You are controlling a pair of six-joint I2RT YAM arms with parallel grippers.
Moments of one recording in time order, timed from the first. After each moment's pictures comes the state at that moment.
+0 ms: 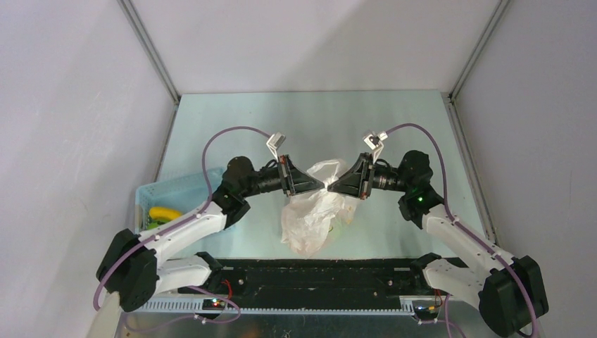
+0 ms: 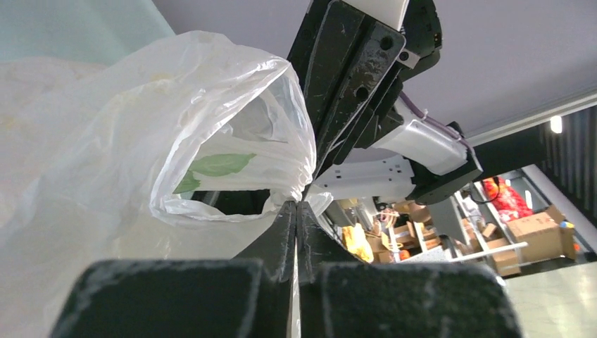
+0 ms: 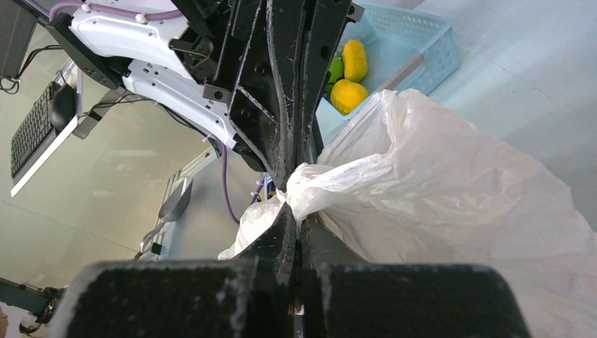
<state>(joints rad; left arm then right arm) -0.68 1.15 0.62 0.62 0.67 -1.14 0.45 1.02 0.62 0.47 -0.99 0.67</state>
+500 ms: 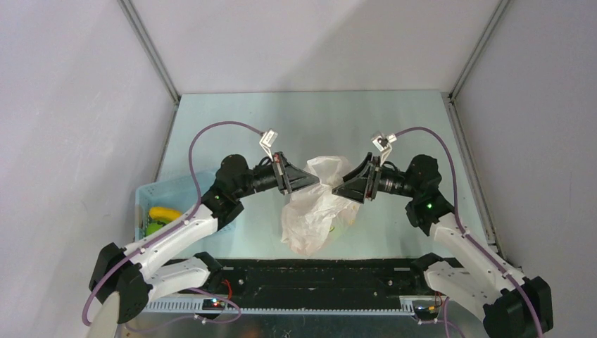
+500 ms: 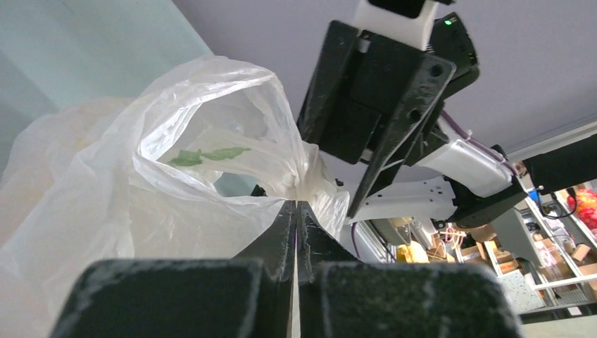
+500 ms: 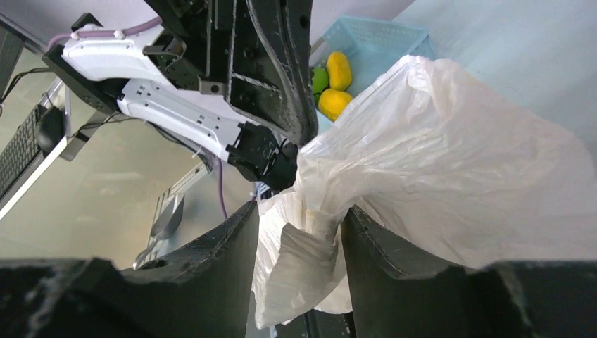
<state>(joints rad) -0.67 1.05 0.68 0.41 0.56 -0.93 0.44 0.91 0.62 0.34 -0.92 0.67</state>
